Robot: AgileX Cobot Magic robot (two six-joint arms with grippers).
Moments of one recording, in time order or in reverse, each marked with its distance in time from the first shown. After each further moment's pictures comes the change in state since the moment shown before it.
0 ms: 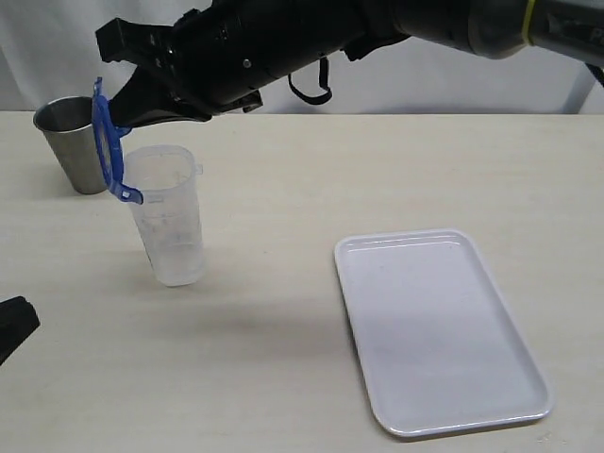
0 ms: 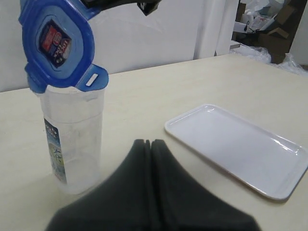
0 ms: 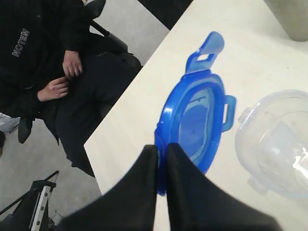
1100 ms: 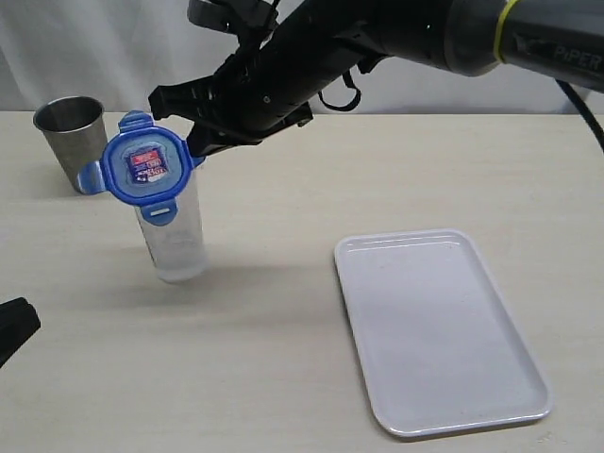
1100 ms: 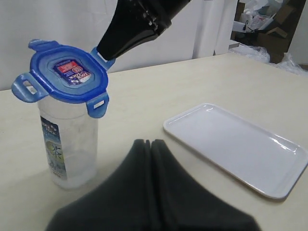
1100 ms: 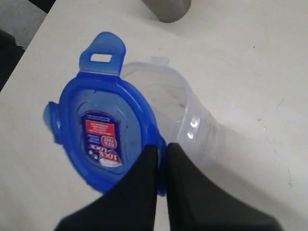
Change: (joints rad) left arm 0.000 0.000 0.000 -0.002 0.006 0.000; right arm 0.000 0.053 0.000 -0.457 -0.096 0.311
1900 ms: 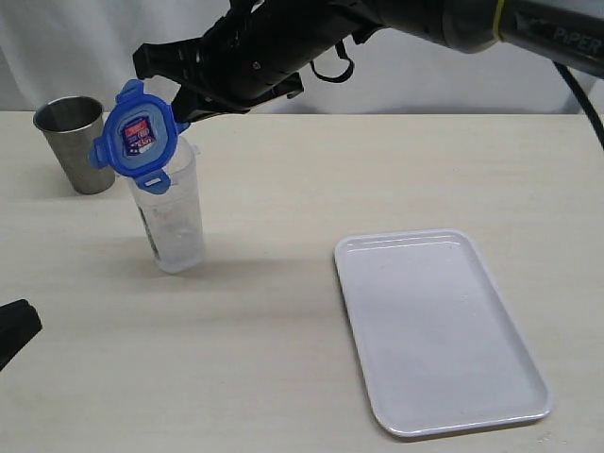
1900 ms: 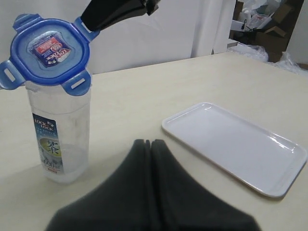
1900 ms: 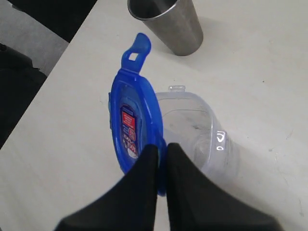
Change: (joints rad) left arm 0.000 0.000 0.000 -0.002 0.006 0.000; right arm 0.000 0.010 -0.101 0.007 0.011 0.026
